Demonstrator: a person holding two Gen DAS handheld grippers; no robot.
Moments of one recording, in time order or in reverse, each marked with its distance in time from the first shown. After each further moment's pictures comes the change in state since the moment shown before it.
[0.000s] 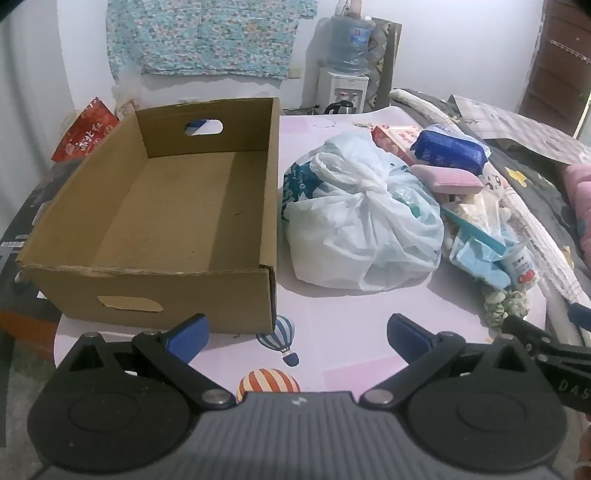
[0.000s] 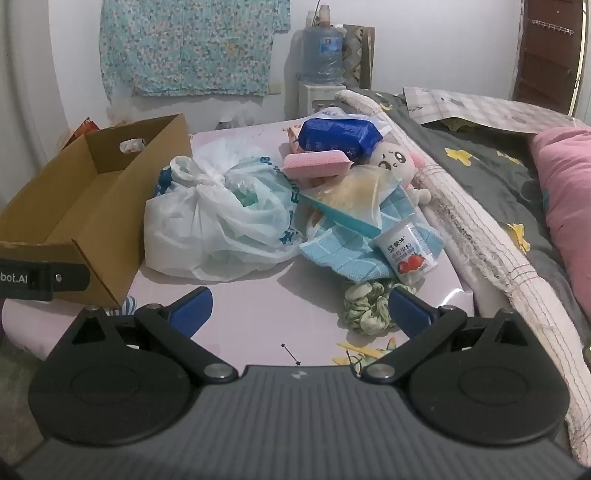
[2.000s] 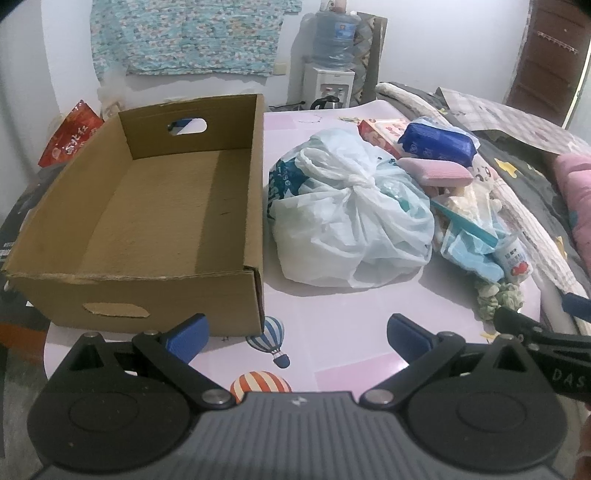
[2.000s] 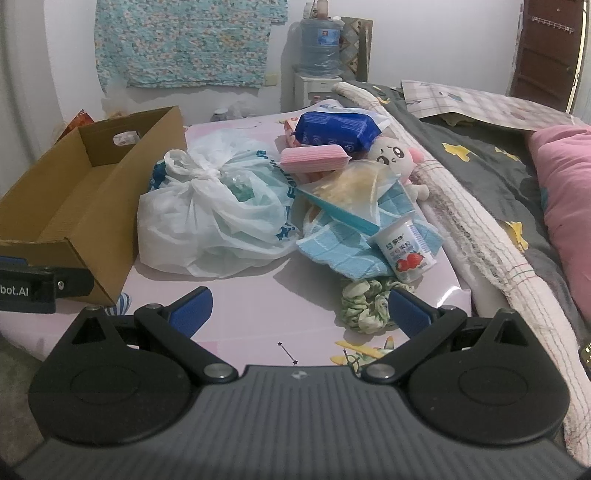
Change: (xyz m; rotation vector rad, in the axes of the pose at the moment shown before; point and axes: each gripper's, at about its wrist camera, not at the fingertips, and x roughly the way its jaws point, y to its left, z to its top) left arm 0.008 -0.006 0.002 0.033 0.018 -0.032; right arm 0.008 0.003 0.006 -0.011 0.038 -0.025
